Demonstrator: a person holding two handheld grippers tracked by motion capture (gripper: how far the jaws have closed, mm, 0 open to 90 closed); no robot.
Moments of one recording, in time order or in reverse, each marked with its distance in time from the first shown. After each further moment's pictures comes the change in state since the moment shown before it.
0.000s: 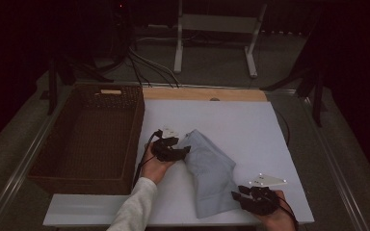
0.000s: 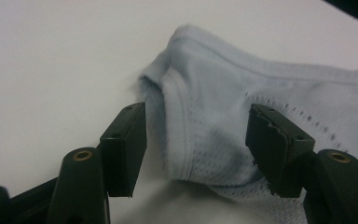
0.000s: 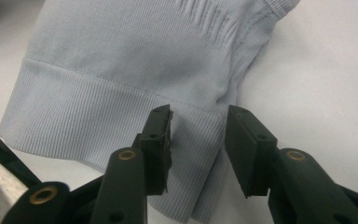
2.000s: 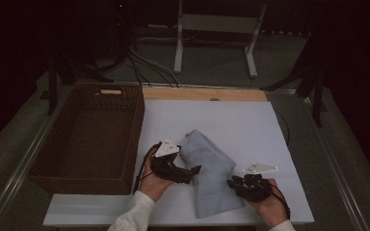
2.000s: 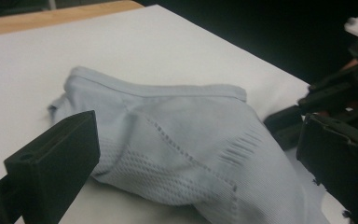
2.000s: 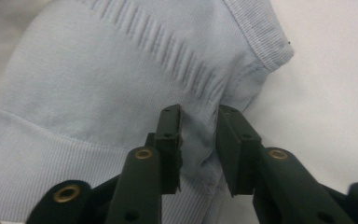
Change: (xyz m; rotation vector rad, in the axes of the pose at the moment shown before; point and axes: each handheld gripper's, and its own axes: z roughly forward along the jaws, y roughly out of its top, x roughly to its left) left arm -0.049 -0.004 -0.058 -0.152 -0.196 0.073; right arm -0.007 0.027 0.019 -0.009 -0.007 -0.009
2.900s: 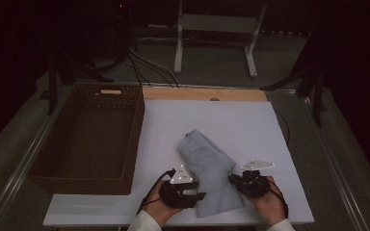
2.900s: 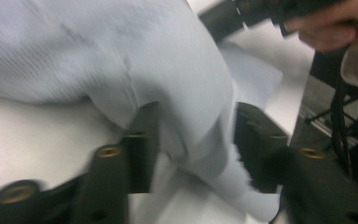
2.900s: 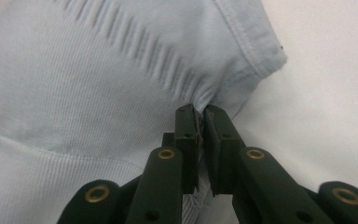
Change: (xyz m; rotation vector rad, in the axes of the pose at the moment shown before) left arm -0.048 -0.047 0.006 0.199 -0.097 0.013; right arm -0.005 0.006 0.010 0.023 -0.026 0.004
